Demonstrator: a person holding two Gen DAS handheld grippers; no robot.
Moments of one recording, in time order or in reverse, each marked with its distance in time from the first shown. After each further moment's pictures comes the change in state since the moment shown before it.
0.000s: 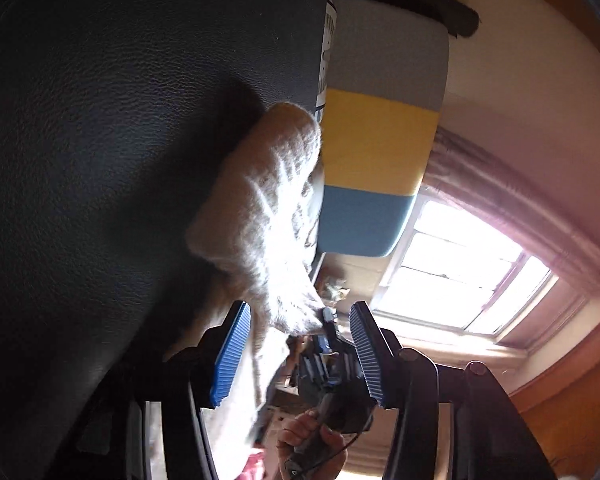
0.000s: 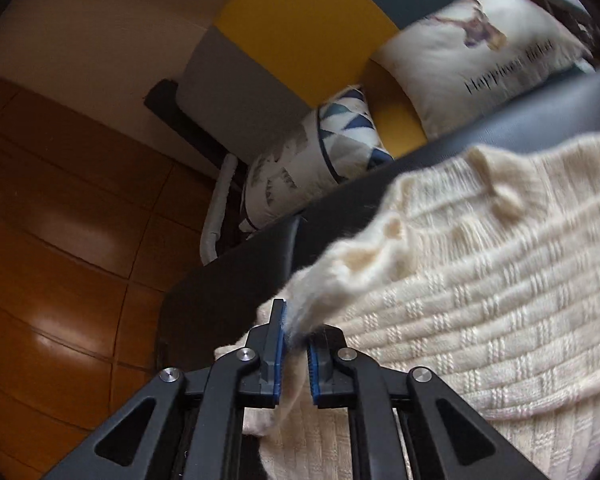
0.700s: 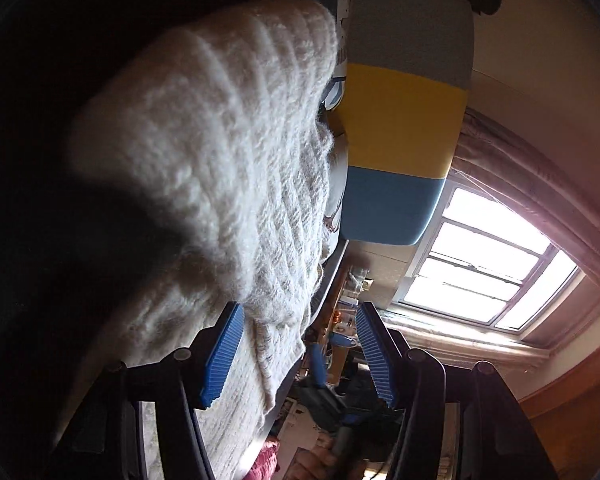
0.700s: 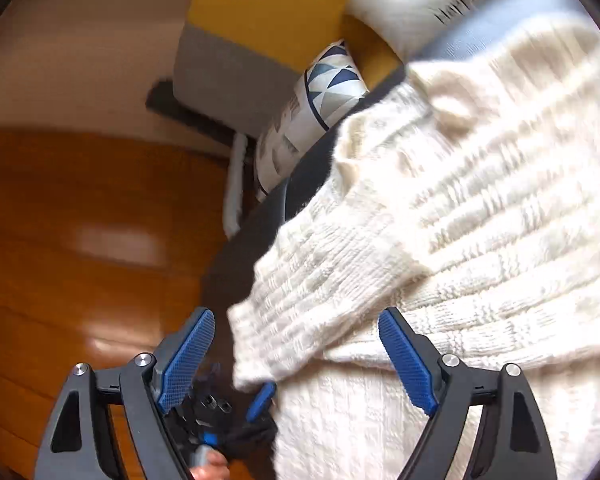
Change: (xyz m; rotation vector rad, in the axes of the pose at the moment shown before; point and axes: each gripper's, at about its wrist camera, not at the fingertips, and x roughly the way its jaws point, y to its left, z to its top) left arm 0.064 -0.007 -0.013 0.025 0.047 0.127; right arm -0.002 -0.113 -0.026 0.279 0.123 0.187
